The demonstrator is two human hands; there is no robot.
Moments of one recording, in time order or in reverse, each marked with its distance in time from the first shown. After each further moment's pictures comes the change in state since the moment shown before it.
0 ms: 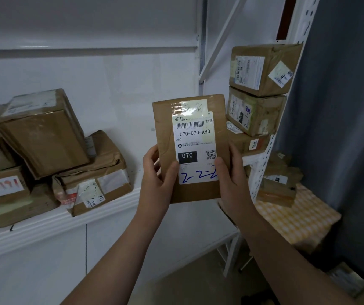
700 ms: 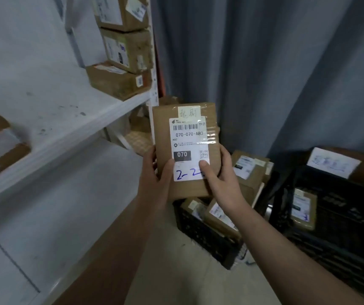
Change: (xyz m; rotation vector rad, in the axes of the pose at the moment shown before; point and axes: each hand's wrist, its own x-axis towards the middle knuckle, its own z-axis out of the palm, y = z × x) left_hand -0.198 0.016 0.068 -0.120 -0.509 -0.186; right_hand -0.257 -0.069 -0.101 -0.234 0.486 0.293
